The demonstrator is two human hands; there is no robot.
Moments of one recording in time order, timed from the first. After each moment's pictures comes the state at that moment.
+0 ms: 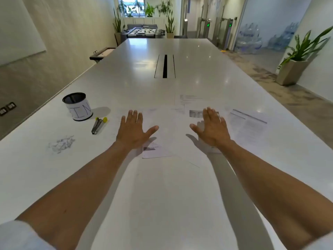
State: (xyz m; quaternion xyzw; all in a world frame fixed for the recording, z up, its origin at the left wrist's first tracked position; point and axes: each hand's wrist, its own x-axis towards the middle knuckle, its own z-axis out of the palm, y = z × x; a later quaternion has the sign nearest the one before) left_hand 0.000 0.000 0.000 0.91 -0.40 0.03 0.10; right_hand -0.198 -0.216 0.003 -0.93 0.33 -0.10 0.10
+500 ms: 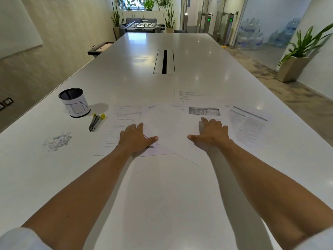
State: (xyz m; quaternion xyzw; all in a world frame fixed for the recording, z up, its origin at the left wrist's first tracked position) left_hand -0.006 -0.004 -0.024 0.93 -0.35 -0.06 0.08; right_hand -0.194 -0.217 -0.007 -0.92 0.39 0.01 0.07
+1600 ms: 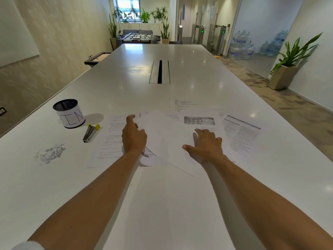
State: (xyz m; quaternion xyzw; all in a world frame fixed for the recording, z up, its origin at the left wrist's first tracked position) left_hand -0.031 -0.036 0.007 0.84 -0.19 0.05 0.51; right_hand -0.200 -0.207 -0.013 -0.92 0.38 -0.05 0.10
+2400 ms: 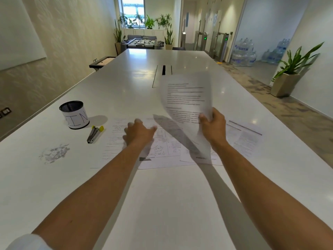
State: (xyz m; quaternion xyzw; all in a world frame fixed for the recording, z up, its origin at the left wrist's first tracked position) left_hand -0.031 -0.040 0.038 0.93 -0.18 -0.04 0.31; right_hand -0.190 -0.198 0.057 -0.74 0.32 -0.42 0.42
